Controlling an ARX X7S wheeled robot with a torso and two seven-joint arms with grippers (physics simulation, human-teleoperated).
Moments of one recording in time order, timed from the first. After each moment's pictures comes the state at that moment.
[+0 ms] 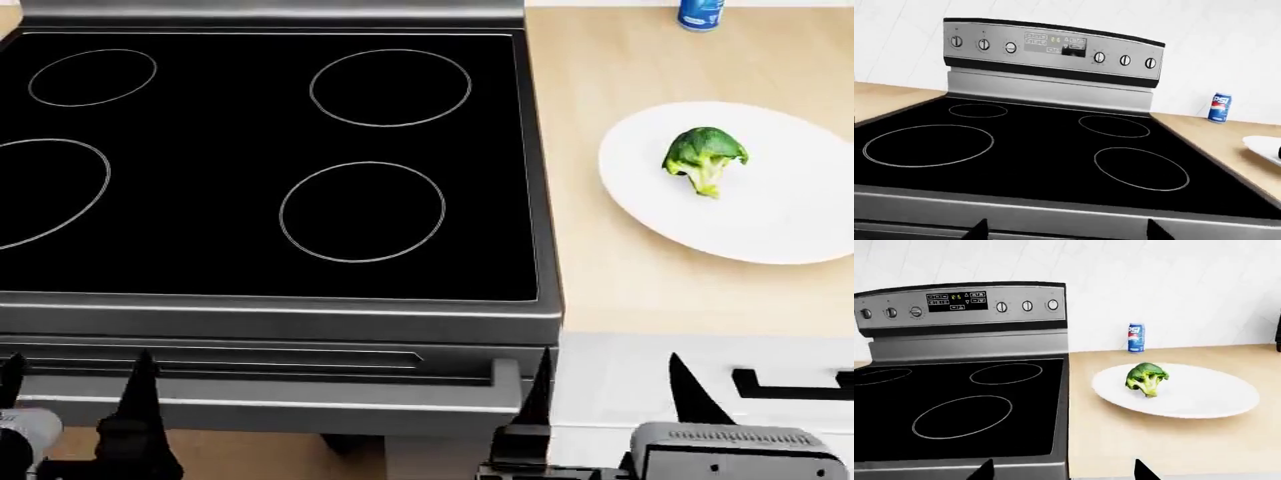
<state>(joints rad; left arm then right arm) -0.09 -0.22 0.04 0.42 -0.35 -0.40 -0.17 0.11 0.22 -0.04 -0.45 0.29 0.42 0.16</state>
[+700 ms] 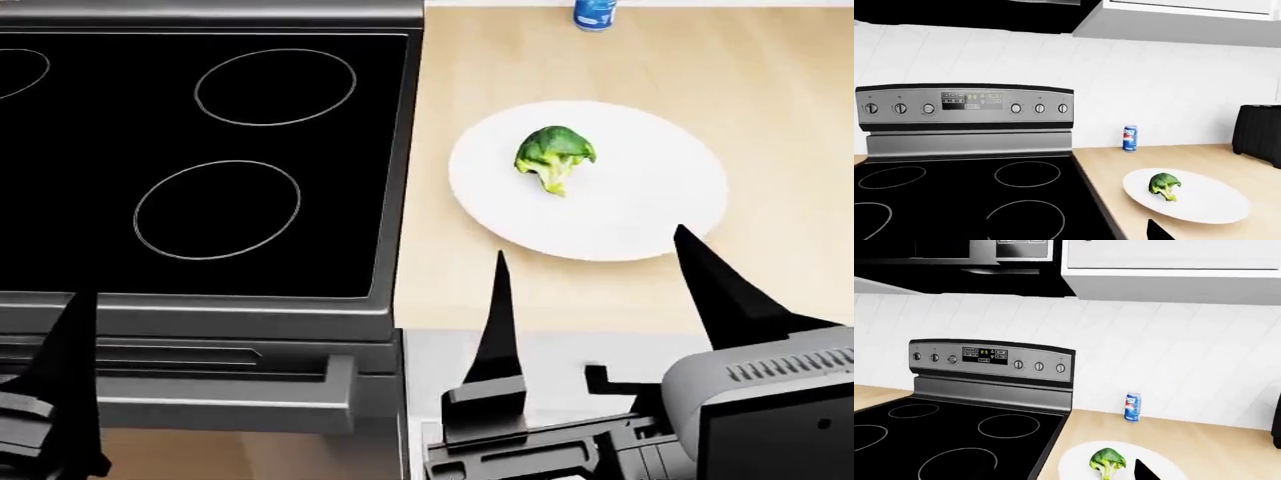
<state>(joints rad) -0.31 -0.44 -0.21 1.01 -1.00 -1.04 -0.48 0.46 0.61 0.05 -1.01 1.18 0.95 0.71</state>
